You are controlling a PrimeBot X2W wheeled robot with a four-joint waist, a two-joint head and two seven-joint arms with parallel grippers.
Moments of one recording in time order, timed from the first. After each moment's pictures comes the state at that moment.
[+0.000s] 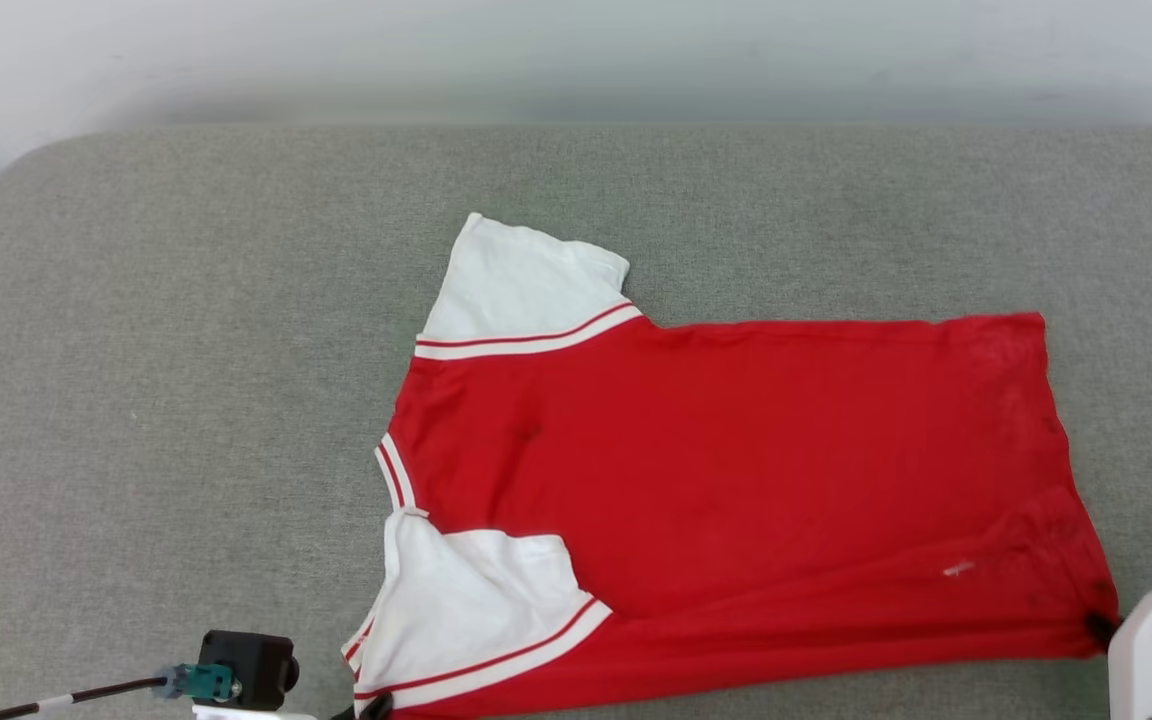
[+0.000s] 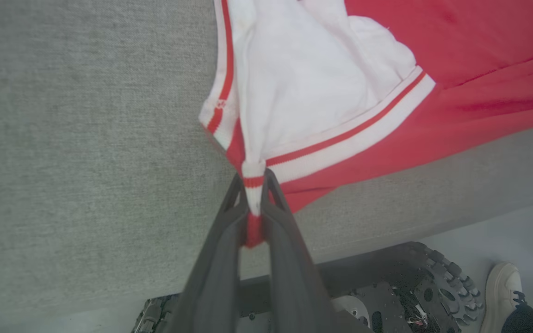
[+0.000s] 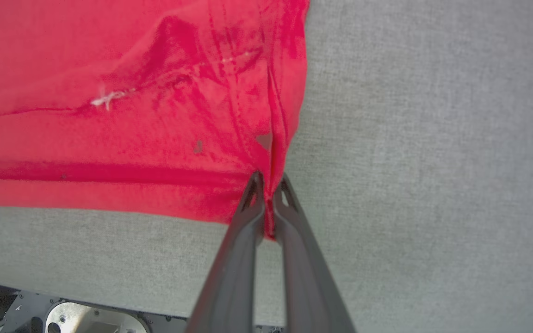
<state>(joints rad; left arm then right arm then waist) 0.11 0.67 -0.55 -0.28 -0.88 0.34 0.30 0.05 -0.31 -0.13 -0.11 0.30 0.13 0.85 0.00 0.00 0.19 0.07</state>
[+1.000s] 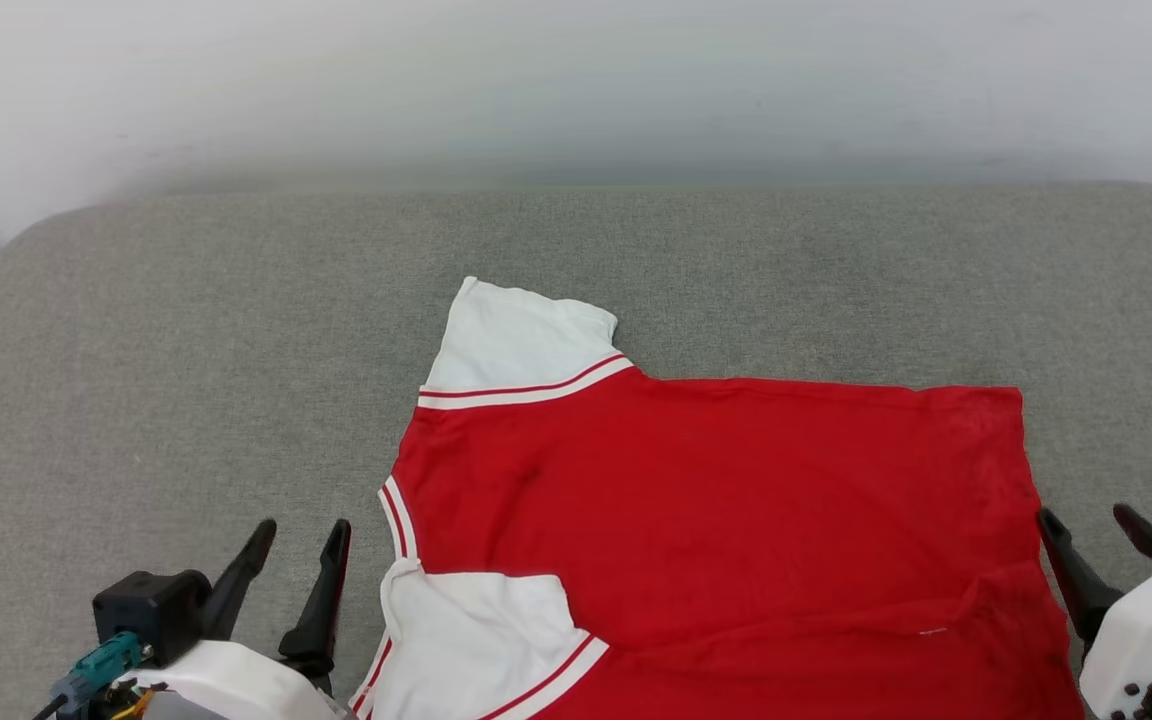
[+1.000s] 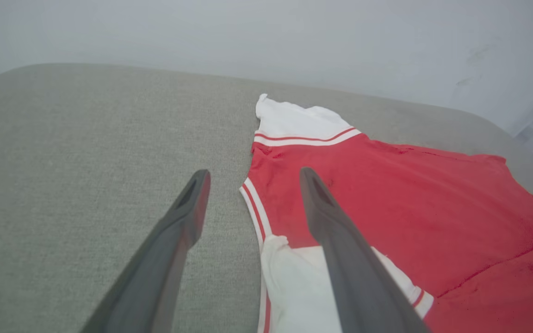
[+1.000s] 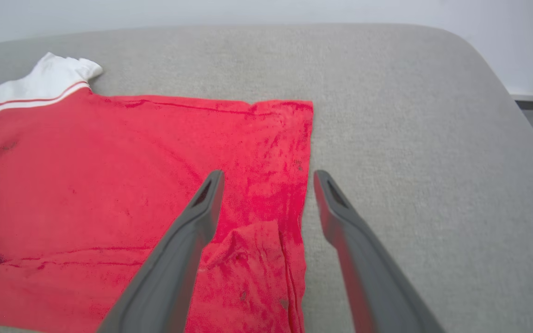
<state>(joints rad) 0.01 0.57 -0.45 -0.07 -0.80 0.21 -0.13 0.06 -0.23 -0.15 -0.13 0.30 0.13 0.52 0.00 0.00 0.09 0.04</state>
